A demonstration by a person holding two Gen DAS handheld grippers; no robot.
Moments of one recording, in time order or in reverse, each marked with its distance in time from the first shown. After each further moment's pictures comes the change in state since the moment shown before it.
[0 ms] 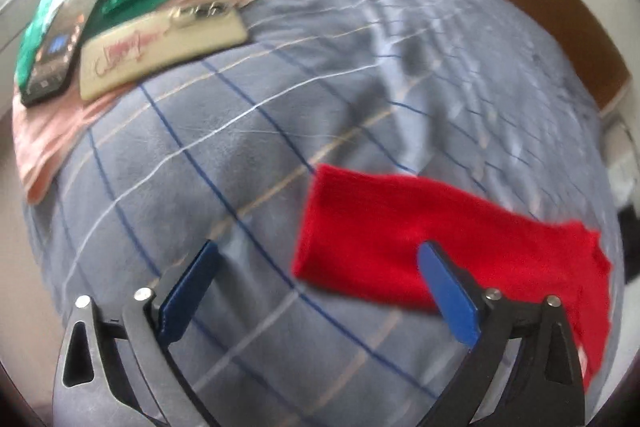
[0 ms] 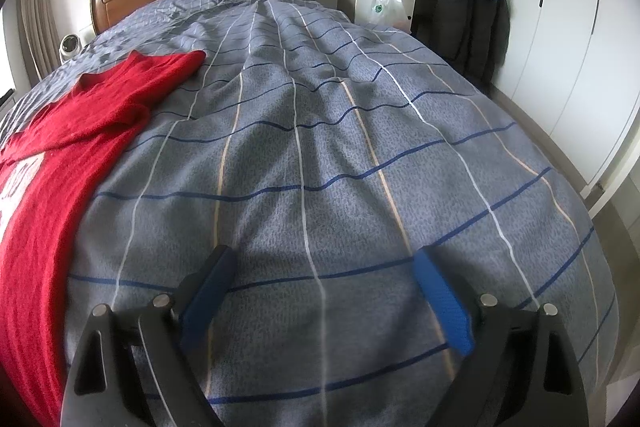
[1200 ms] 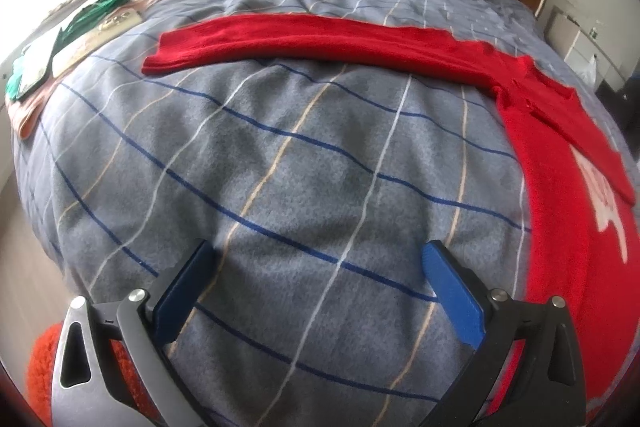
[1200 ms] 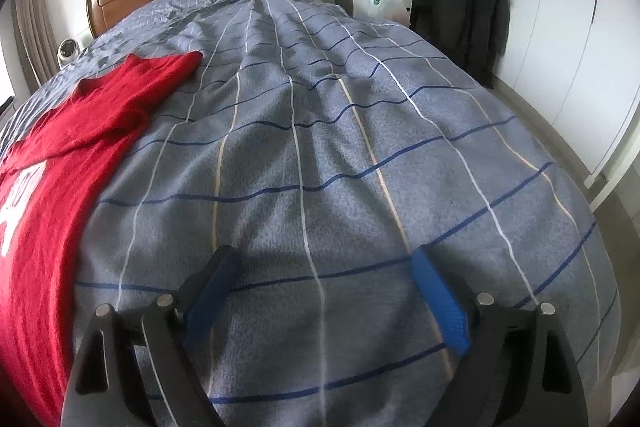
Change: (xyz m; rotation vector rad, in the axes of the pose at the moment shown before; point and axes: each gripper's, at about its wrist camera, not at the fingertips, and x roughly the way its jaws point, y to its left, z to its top) left arm -0.054 -0.090 -0.198 0.367 -0.085 -0.040; right arm -0.001 -0.002 0.002 0.017 0.014 0.011
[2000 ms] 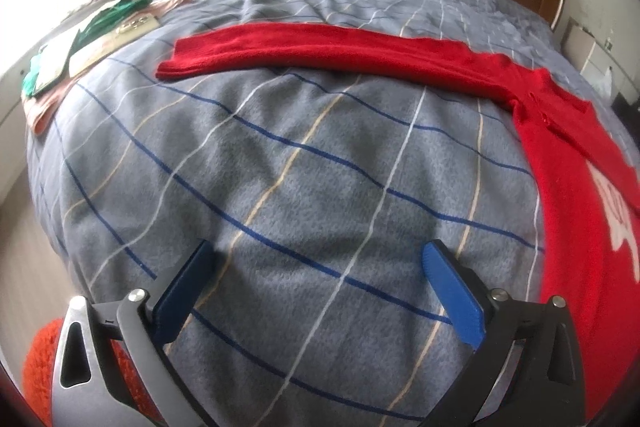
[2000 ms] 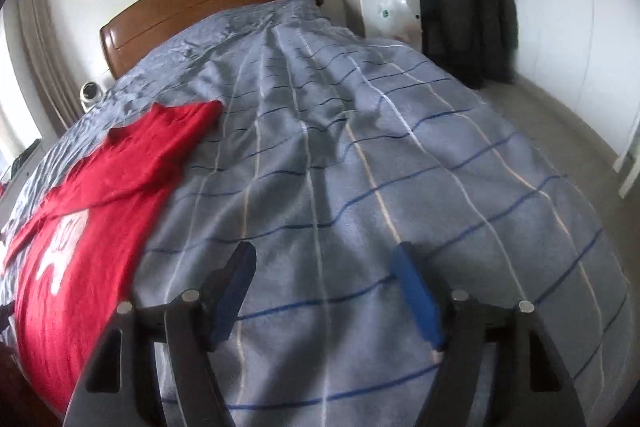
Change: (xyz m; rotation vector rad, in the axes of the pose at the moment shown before) left arm 0.006 -0.003 0.002 -0.035 -0.042 0.069; right arm -0.019 -0.016 0.017 0.088 -0.058 0.116
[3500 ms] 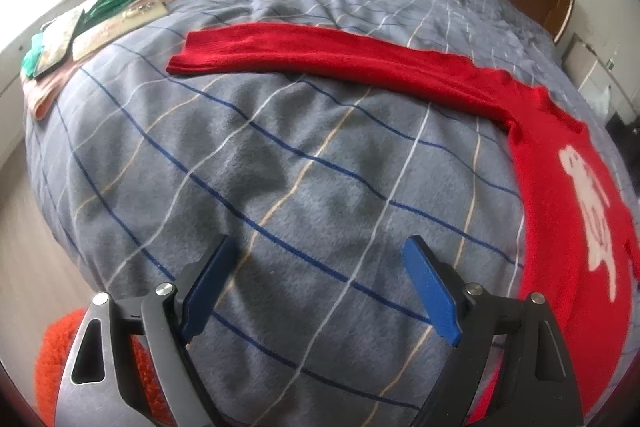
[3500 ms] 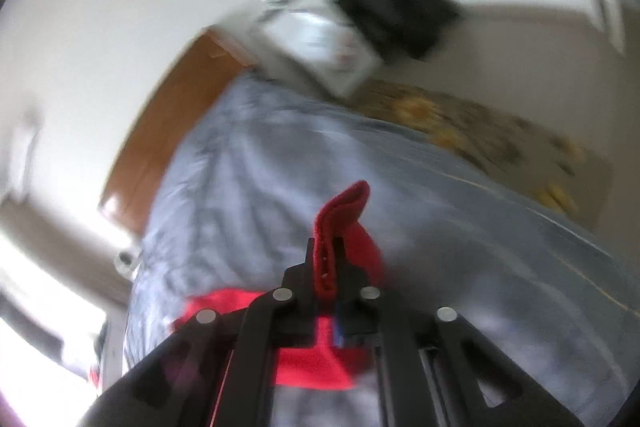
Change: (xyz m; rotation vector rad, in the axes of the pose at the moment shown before) left arm -0.008 0.012 0.014 -0.073 0.043 -0.048; right arm -0.030 -0.038 0.158 0.493 -0.137 0.284
